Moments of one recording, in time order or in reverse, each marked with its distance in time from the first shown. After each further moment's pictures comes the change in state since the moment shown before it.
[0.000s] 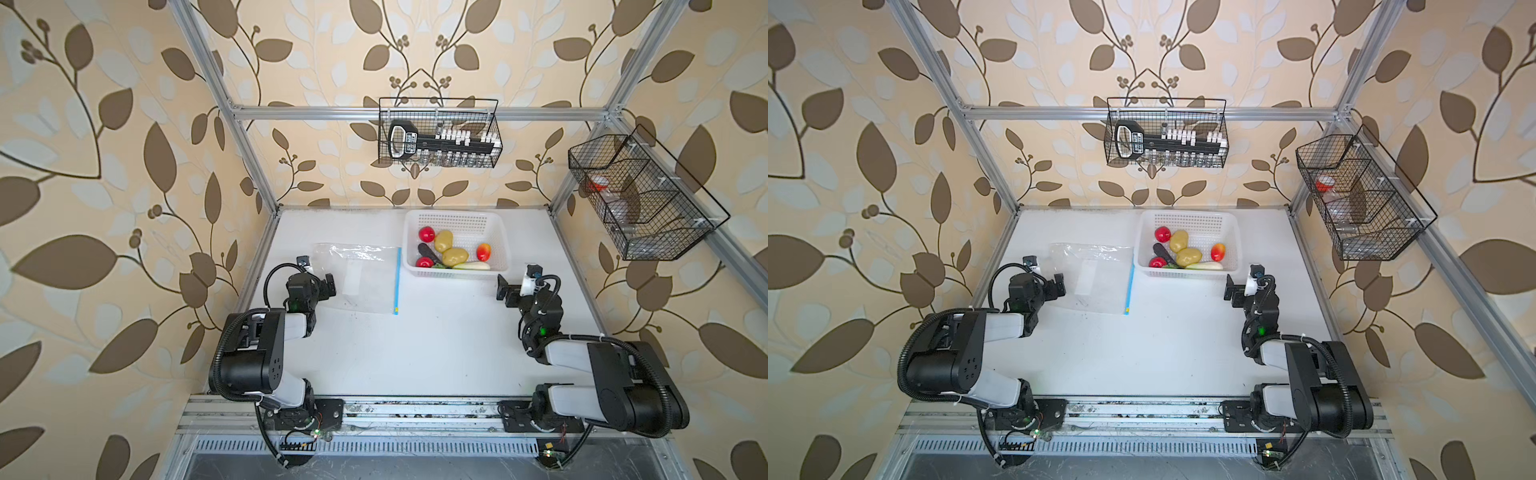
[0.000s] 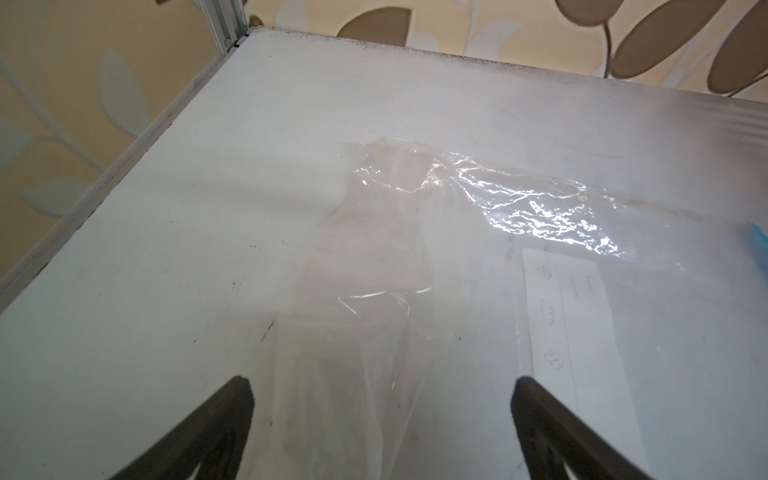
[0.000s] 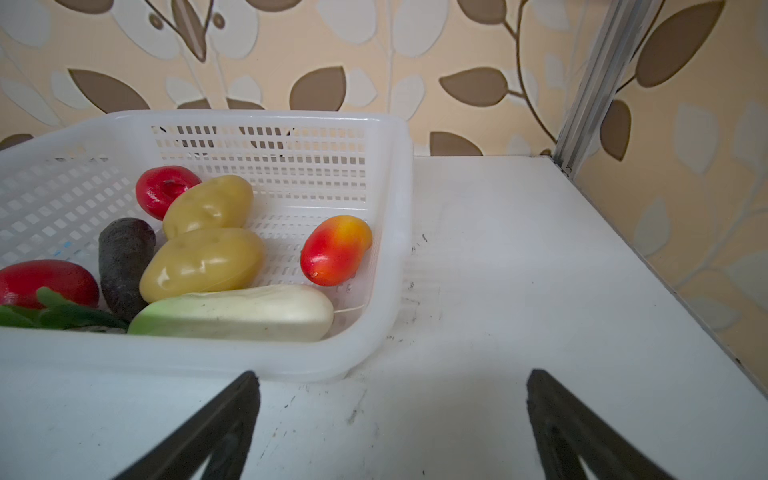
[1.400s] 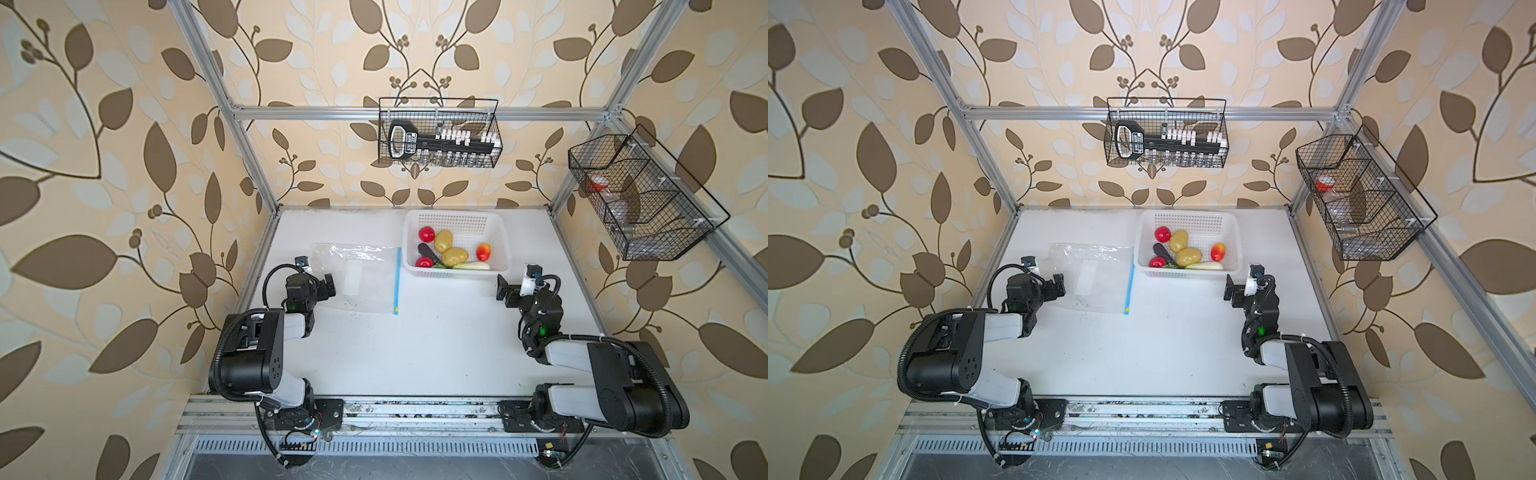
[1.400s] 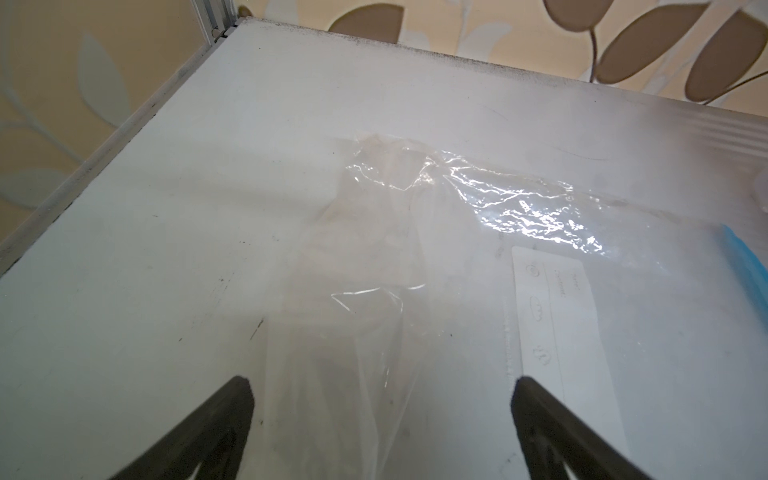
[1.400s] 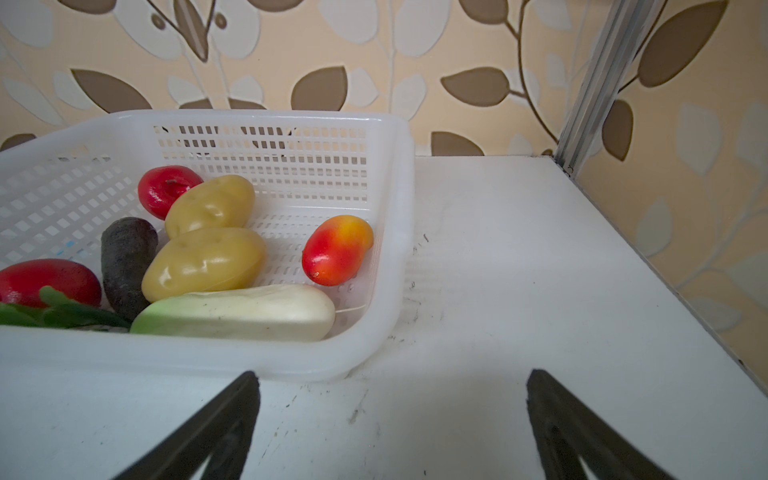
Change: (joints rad) left arm 0.010 0.000 -0.004 0.005 0.048 -0.017; right arm 0.000 0.000 0.000 0.000 -0.004 0.000
